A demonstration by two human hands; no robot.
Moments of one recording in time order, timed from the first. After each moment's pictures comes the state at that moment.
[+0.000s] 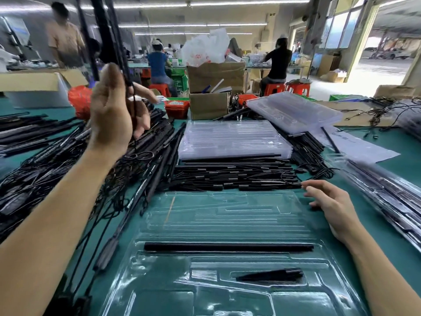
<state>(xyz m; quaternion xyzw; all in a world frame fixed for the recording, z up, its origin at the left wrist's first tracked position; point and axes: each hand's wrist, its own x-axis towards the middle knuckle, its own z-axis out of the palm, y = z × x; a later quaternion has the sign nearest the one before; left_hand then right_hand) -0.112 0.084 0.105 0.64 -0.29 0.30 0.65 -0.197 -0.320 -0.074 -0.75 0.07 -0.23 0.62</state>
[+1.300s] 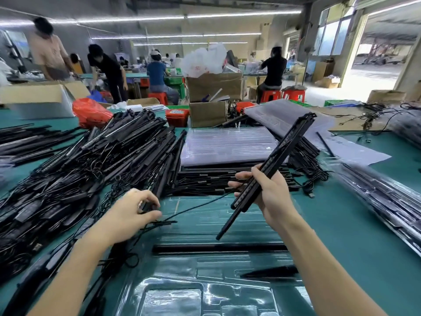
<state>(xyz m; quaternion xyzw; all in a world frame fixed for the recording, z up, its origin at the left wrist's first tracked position) -0.162 0.141 -0.019 0.94 -0.15 0.01 0.30 -0.192 -0.171 -0.009 -0.54 0.02 -0.13 0.83</state>
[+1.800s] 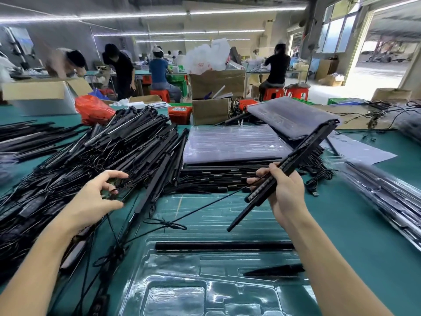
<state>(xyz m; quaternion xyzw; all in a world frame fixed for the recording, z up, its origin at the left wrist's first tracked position) -0.151 0.201 0.000 0.91 -0.04 0.03 0.40 -0.187 -0.185 -0.013 -0.50 0.06 -0.20 0.84</state>
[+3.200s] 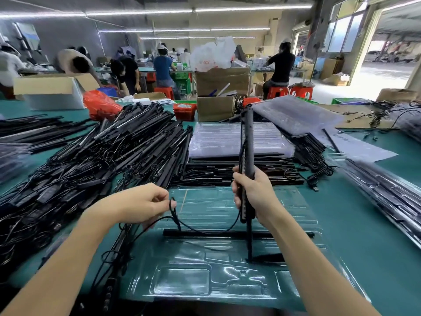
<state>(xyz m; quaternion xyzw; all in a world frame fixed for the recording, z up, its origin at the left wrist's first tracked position) -0.181 0.136 0.018 0.94 -0.21 -0.17 0.22 -0.198 -0.137 -0.017 -0.66 0.01 -0.06 0.75</state>
